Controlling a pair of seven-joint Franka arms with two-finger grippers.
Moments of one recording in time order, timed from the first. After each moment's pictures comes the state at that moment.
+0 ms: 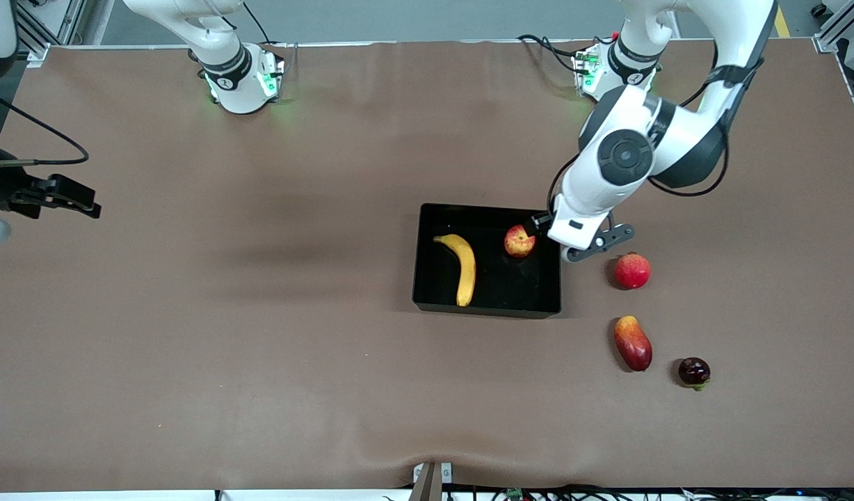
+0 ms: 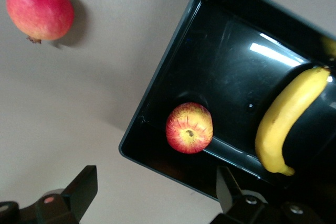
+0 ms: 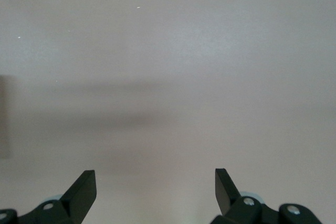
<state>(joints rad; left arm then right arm) -0.13 0.26 -0.40 -1.89 0.03 1.98 -0.93 0.01 0.11 -0.06 -1.47 0.01 1.53 -0.03</state>
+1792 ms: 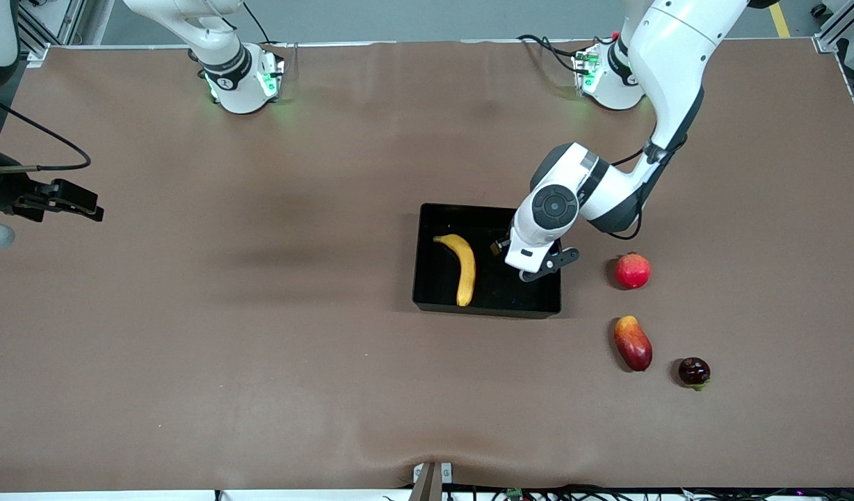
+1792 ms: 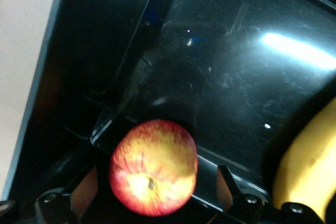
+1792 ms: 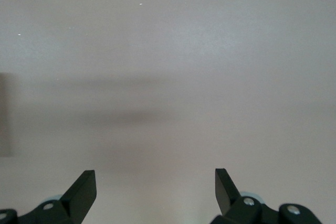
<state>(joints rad) -0.20 0.53 -0.40 -1.89 0.17 2.19 -1.07 0.01 0.14 -0.04 -1.46 0.02 1.53 -0.03</state>
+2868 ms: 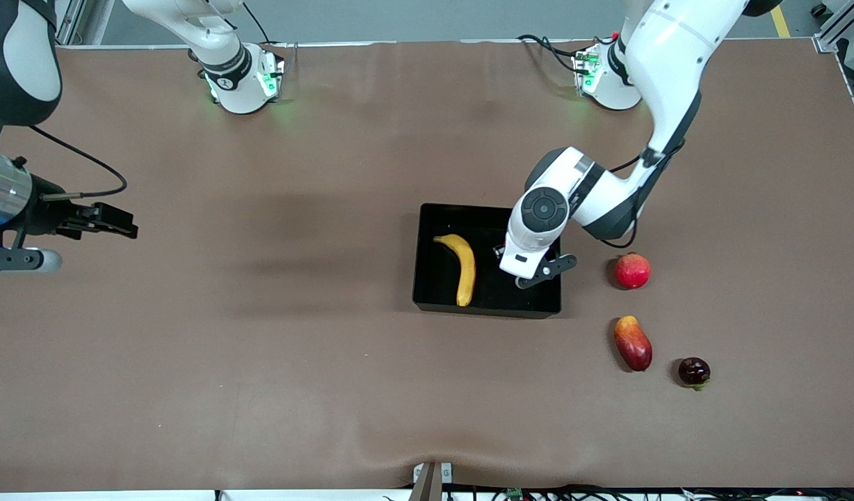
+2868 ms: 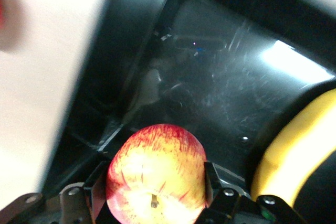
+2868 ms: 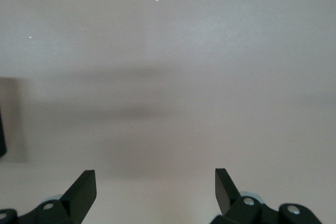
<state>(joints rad) -0.21 0.52 -0.40 -1.74 0.20 2.02 -1.09 0.05 0.20 -0.04 -1.46 0.06 1.56 0.05</state>
